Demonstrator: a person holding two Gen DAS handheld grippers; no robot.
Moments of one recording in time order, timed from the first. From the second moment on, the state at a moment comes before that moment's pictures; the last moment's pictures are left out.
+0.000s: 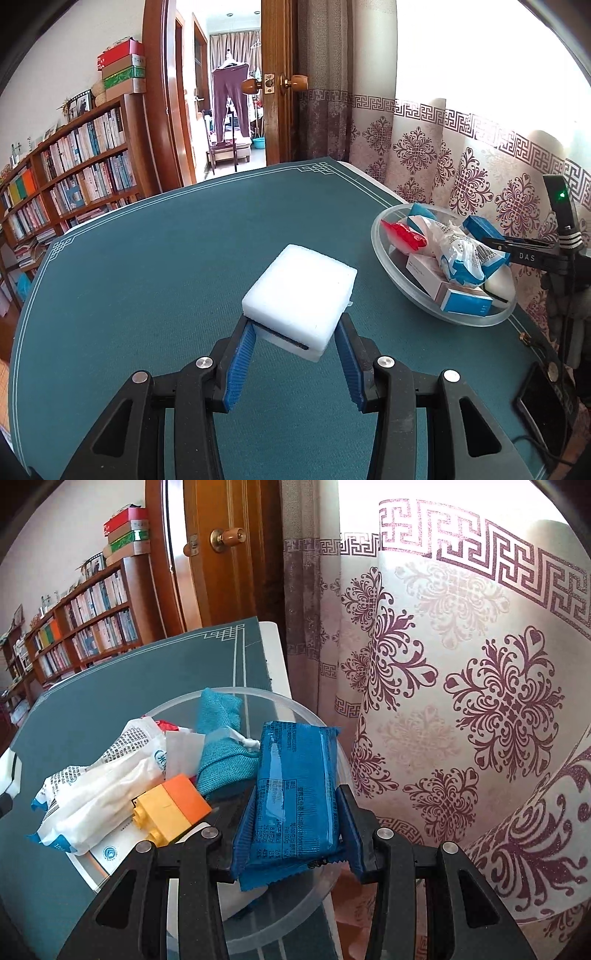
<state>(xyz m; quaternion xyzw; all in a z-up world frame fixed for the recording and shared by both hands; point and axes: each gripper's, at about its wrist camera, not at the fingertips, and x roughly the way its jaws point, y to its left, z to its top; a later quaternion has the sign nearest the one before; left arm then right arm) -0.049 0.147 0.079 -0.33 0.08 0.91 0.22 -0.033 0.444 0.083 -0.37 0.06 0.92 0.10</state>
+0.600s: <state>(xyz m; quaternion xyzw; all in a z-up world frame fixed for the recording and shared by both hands) -0.030 0.199 0.118 -0.30 0.09 0.91 0.28 -0.008 0.457 0.090 -0.34 0.15 0.93 0.02</state>
